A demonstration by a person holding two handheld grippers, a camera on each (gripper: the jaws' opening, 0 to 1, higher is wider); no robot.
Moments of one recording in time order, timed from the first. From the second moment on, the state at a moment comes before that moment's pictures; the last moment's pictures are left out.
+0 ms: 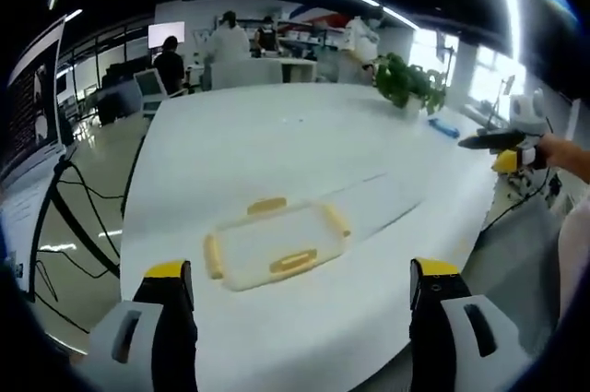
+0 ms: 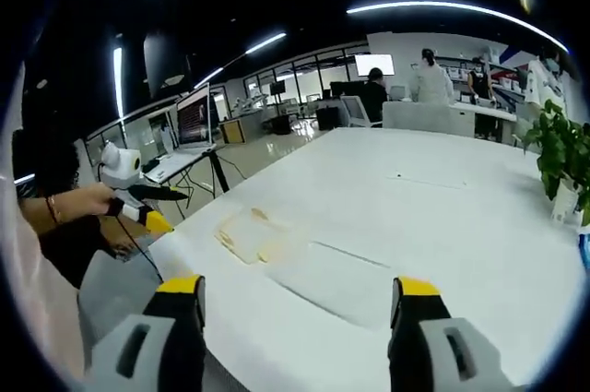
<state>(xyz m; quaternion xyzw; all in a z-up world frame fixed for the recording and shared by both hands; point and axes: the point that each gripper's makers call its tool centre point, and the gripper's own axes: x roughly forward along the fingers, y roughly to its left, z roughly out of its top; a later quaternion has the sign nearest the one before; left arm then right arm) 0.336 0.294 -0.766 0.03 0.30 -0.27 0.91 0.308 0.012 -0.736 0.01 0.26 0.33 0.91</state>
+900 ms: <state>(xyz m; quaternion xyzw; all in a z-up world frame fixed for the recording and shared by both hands) 0.339 0.296 -0.796 0.11 0.35 -0.33 0.87 0.321 0.026 -0.742 -0.02 0.26 0.36 0.89</state>
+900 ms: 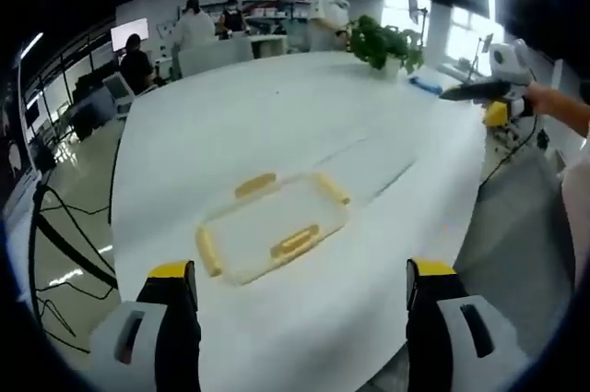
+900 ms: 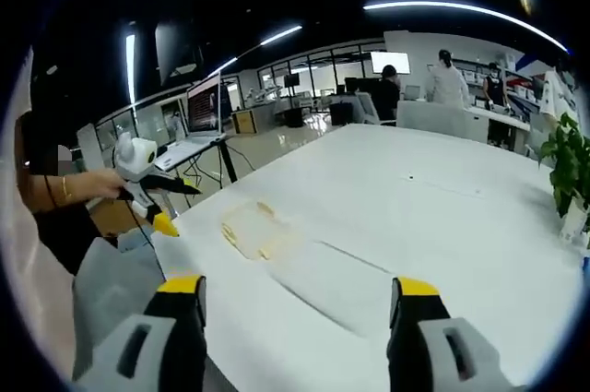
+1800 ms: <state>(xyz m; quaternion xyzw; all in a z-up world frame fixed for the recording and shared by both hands) 0.392 0.314 -0.830 0.23 0.40 -0.42 0.79 0.361 0.118 -0.772 -0.13 0.29 0.49 0.81</state>
